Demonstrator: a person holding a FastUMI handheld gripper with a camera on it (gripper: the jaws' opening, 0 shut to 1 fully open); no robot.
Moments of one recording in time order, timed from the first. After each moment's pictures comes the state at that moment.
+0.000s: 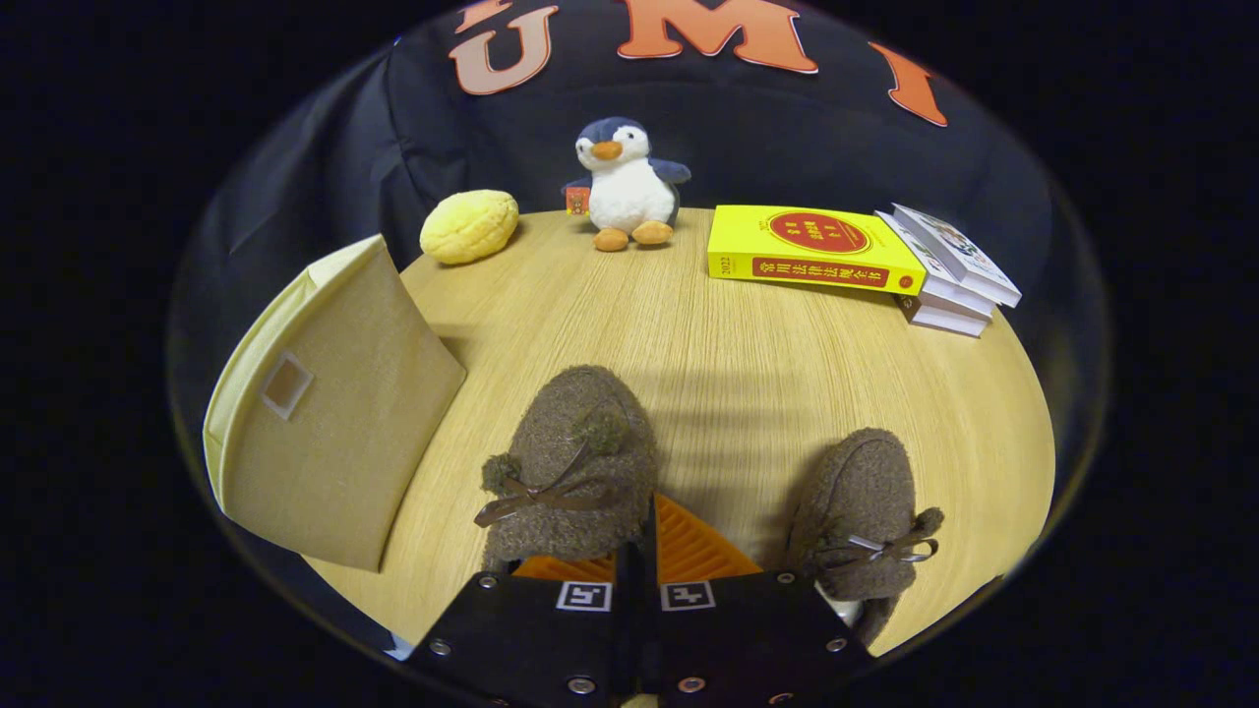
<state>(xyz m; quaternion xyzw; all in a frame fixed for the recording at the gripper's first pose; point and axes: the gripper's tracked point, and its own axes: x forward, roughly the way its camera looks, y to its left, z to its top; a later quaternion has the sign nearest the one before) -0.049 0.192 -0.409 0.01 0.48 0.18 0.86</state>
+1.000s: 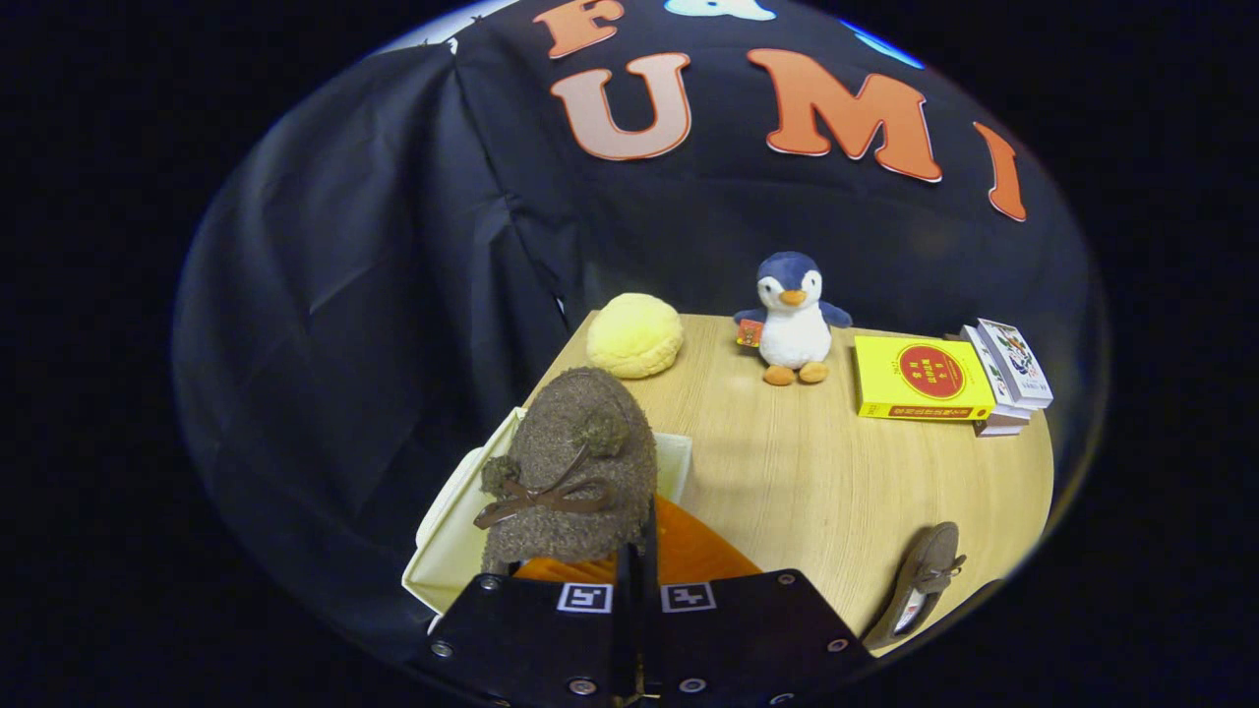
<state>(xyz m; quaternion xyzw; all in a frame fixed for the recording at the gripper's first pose) -0.039 0.409 -0.239 0.01 0.44 0.26 0.86</state>
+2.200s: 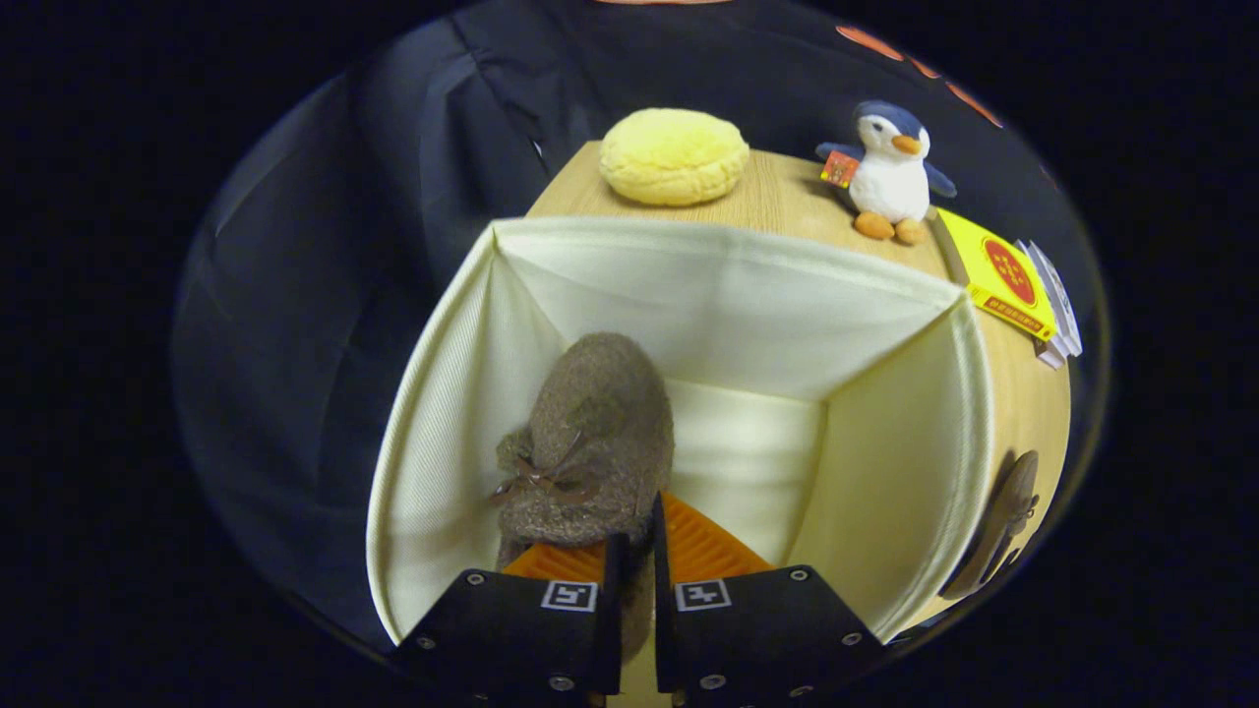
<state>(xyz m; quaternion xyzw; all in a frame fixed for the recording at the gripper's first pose) -0.106 0.512 -0.385 -0.03 0.64 0.22 0.73</state>
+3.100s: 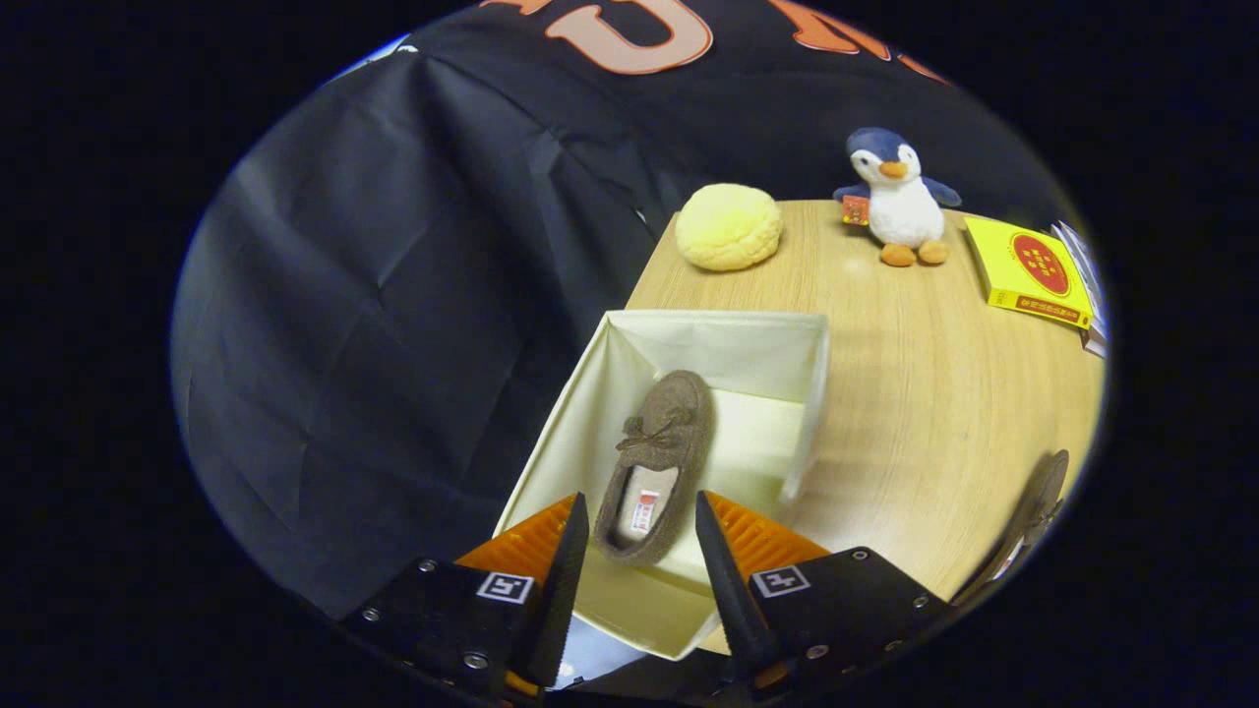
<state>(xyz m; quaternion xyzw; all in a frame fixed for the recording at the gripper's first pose) -0.106 0.413 -0.252 0.13 0.55 0.37 0.74</state>
